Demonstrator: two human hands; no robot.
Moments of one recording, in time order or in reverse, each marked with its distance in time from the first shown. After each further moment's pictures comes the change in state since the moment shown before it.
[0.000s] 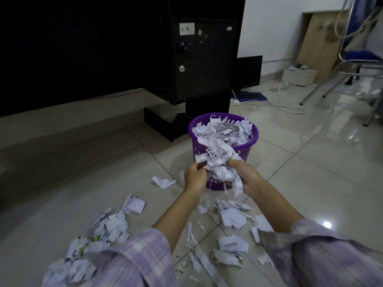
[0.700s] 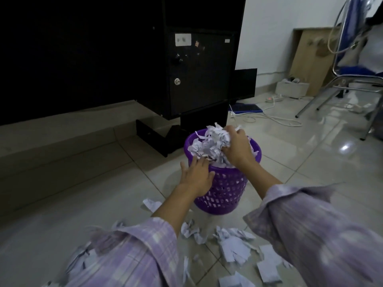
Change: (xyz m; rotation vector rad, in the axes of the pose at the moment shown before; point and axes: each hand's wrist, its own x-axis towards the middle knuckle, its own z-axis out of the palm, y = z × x) left_hand 0.082 0.040 0.003 1.201 -0.198 0.540; right_hand 0.101 -0.079 0.021 -1.323 0.396 -0.705
